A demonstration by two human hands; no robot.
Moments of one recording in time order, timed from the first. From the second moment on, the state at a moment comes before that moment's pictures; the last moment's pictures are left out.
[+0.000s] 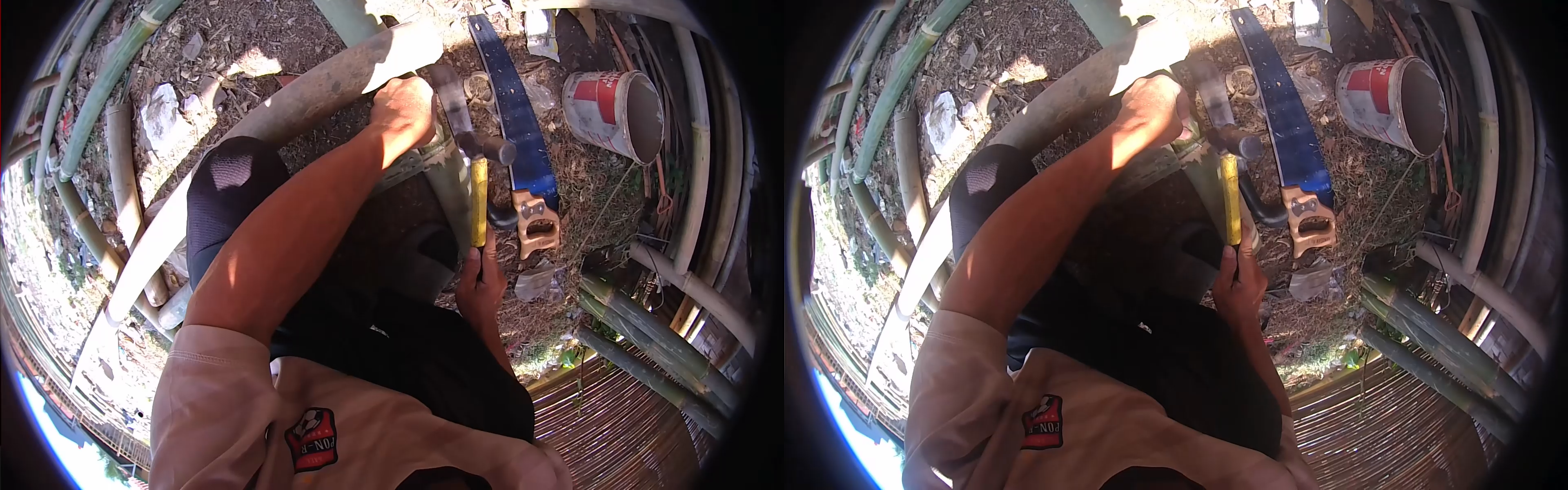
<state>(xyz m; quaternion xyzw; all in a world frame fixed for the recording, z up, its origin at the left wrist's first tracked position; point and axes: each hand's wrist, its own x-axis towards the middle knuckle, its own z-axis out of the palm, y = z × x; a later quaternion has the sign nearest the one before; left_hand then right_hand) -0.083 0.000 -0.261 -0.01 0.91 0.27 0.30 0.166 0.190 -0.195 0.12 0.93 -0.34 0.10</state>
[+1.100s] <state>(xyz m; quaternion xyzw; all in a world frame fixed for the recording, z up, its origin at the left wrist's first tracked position) -0.097 0.014 -0.224 -0.10 0.90 0.26 0.33 0.153 0.200 -0.207 0.07 0.95 -0.28 0.08</state>
